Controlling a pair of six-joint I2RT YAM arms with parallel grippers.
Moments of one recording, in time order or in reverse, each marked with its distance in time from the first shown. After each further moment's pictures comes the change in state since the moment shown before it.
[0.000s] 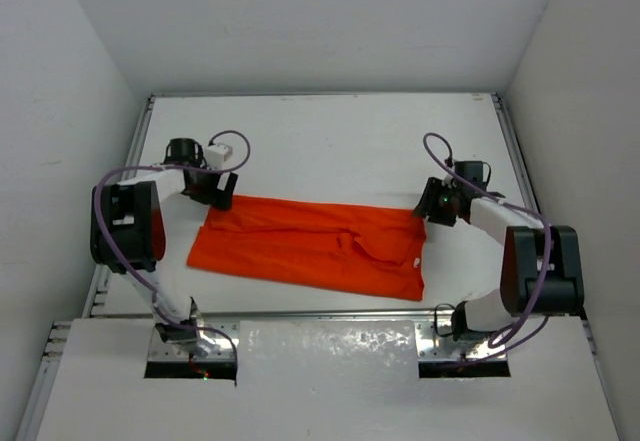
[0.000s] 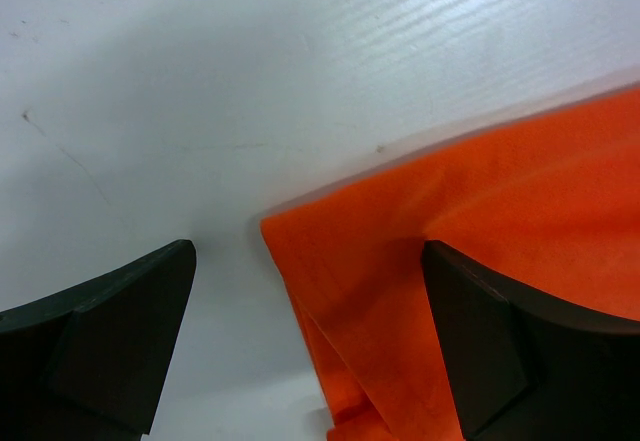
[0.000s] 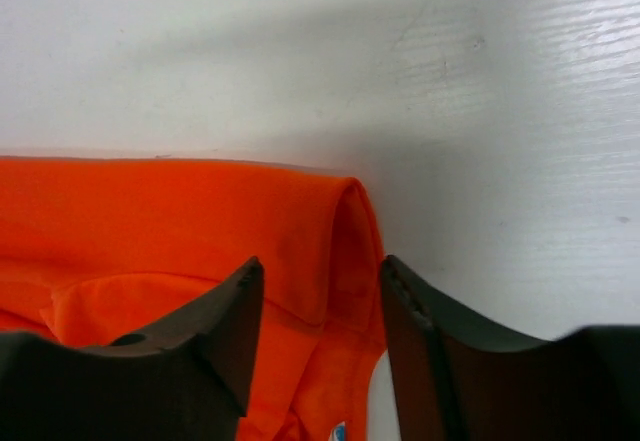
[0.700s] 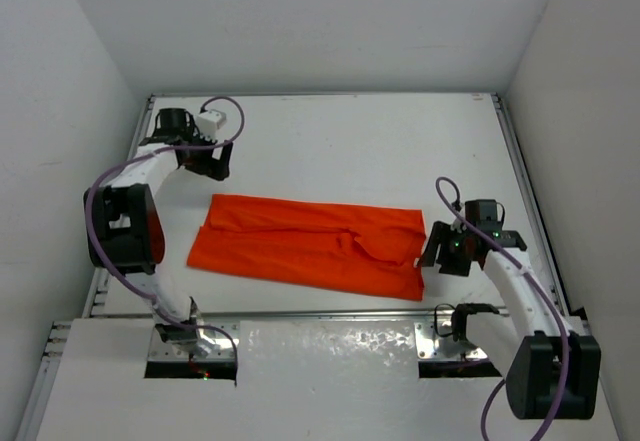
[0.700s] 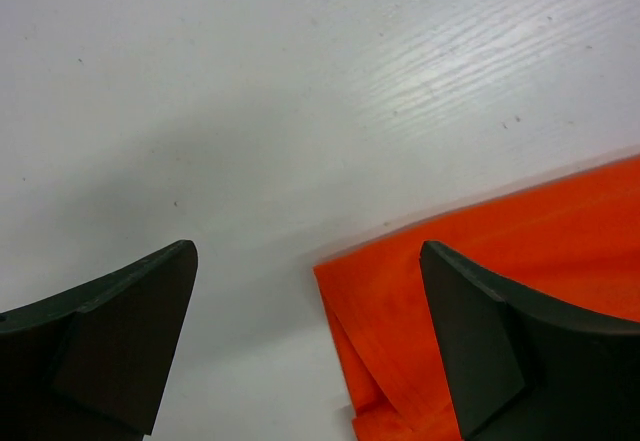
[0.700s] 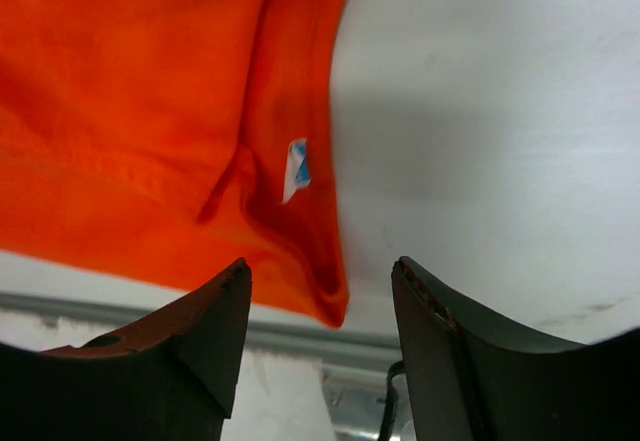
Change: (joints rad) left arm 0.002 -0.056 0.220 -0.137 0.062 -0.028; right arm 0.000 -0.539 -0.172 -0.537 0.013 -0.048
